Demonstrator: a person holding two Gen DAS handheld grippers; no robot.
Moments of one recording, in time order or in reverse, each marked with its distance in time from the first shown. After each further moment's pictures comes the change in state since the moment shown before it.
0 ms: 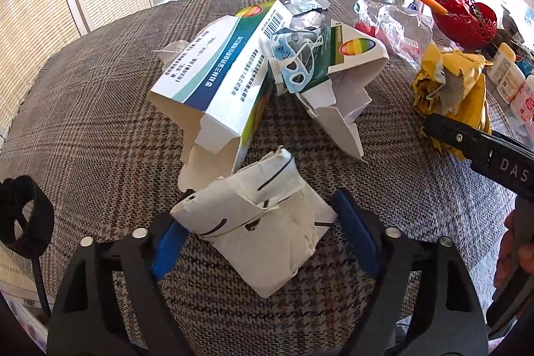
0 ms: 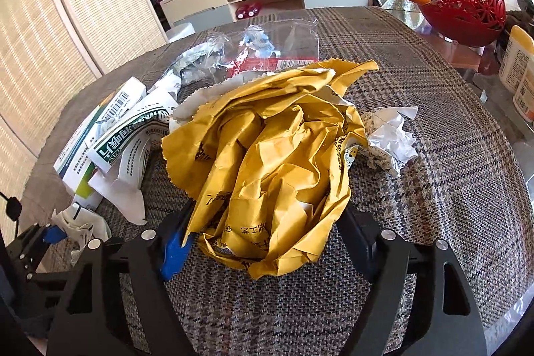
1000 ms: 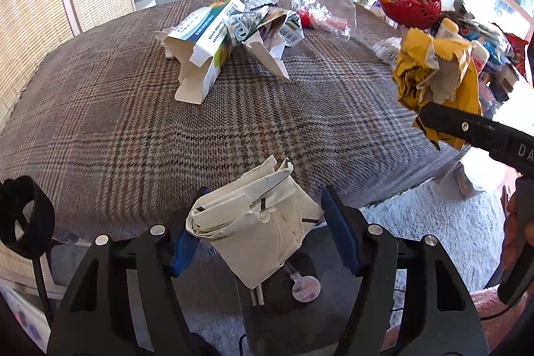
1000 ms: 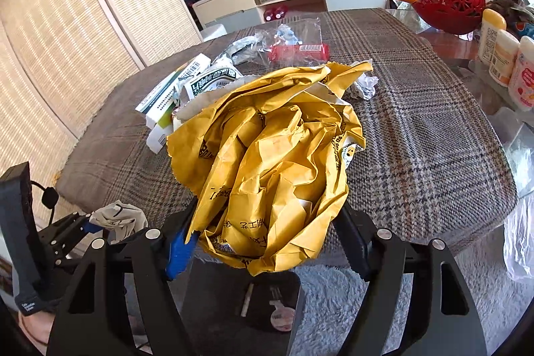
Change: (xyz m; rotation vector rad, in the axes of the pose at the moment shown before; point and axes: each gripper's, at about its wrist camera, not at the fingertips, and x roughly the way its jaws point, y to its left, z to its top) left arm -0.084 -0.017 -0.090 0.037 -0.037 -0.115; right arm -0.108 0.000 -0.078 -0.009 -0.018 0.124
